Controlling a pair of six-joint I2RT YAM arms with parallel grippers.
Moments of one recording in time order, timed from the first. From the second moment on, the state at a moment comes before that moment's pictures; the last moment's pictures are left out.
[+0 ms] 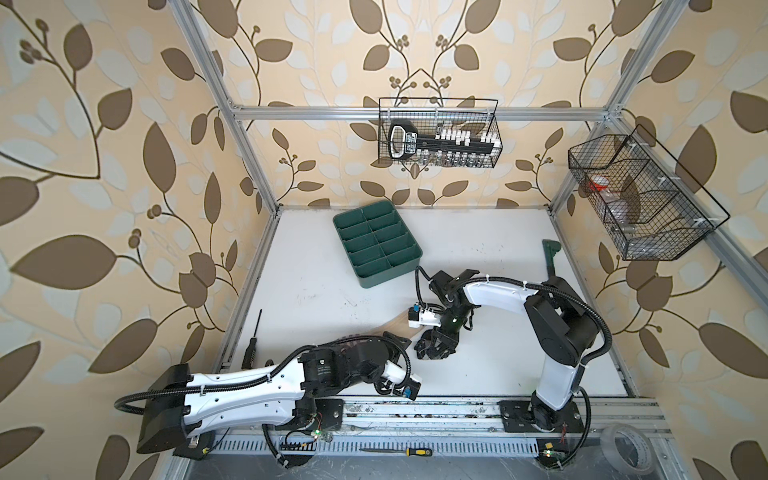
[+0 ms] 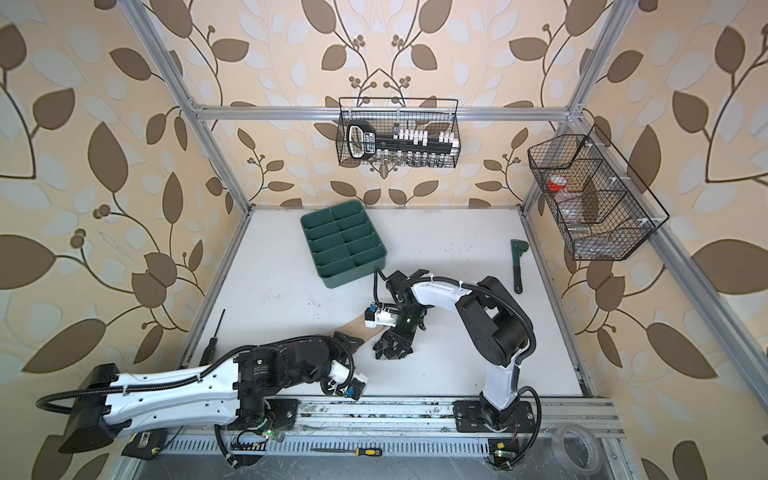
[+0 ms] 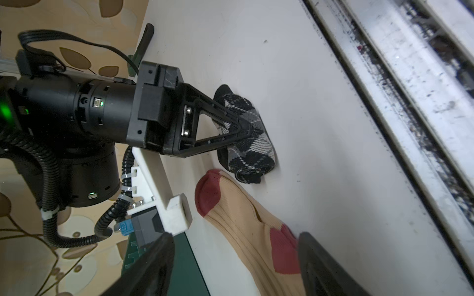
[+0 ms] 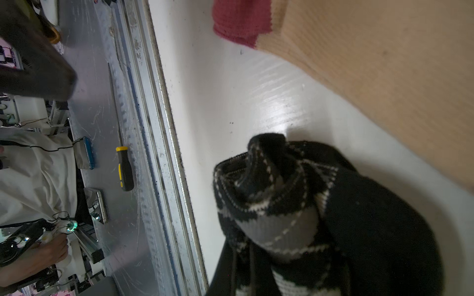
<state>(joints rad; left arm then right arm) -1.22 0.90 0.46 -0.24 -0.19 1.03 0.65 1.87 1.13 -0.96 -0.64 -0.57</state>
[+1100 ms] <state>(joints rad) -1.24 1.61 0.48 0.45 -0.44 0.73 0.55 1.97 1.19 -1.04 -0.77 -0.60</state>
